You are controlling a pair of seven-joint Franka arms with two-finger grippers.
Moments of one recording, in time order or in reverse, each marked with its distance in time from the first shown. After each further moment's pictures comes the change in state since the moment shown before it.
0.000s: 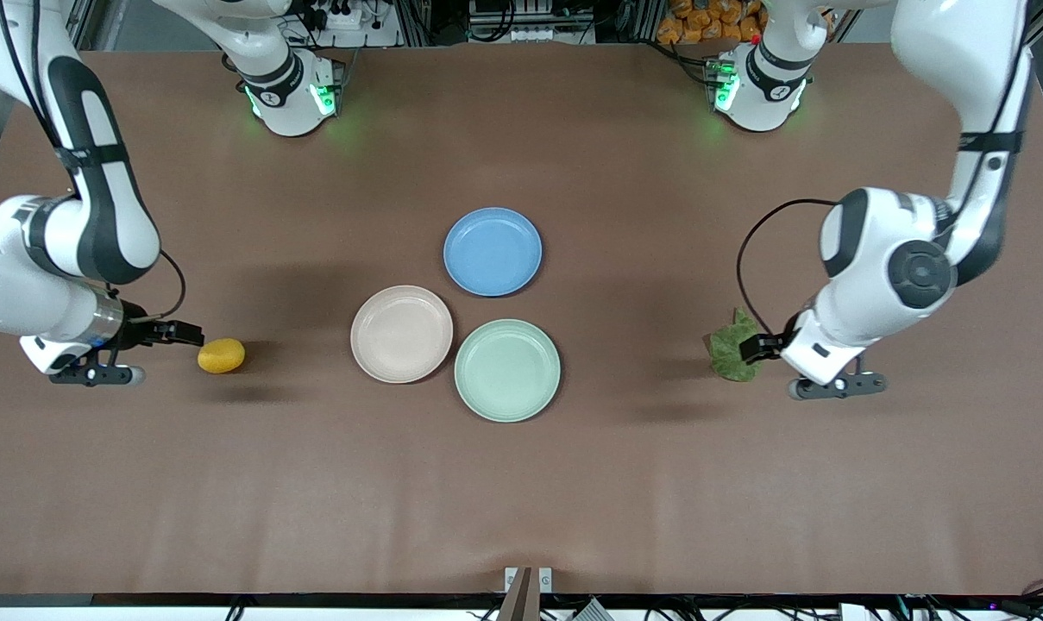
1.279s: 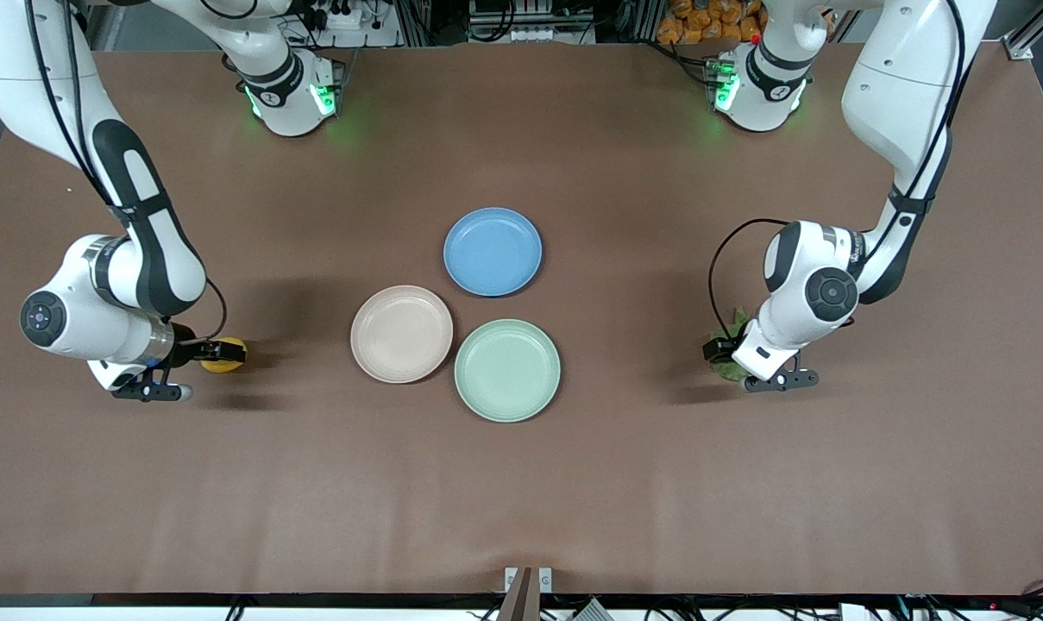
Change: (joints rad) left arm -0.022 0.168 0.009 -0.167 0.026 0.311 -0.045; right arm 0.025 0.161 0.002 0.001 0.094 0.130 0.001
